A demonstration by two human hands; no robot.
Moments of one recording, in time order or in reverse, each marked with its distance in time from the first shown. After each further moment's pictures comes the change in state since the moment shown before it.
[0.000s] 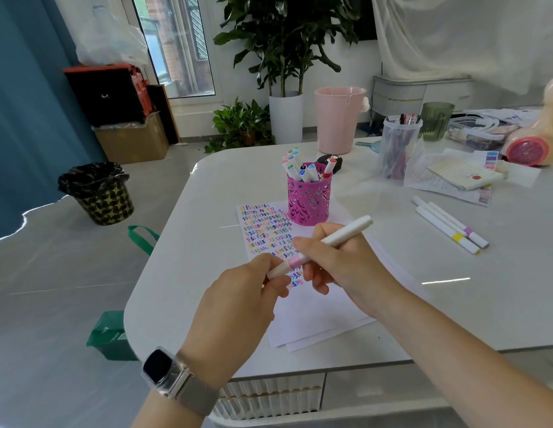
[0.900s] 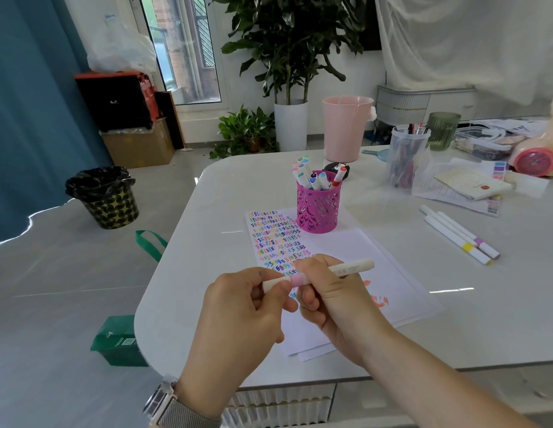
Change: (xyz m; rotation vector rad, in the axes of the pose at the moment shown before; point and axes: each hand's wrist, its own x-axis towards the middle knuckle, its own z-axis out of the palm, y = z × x) left_hand -0.014 0.008 -0.013 -0.446 0.137 -0.106; right_hand -0.018 0.015 0.033 0.336 0.054 0.163
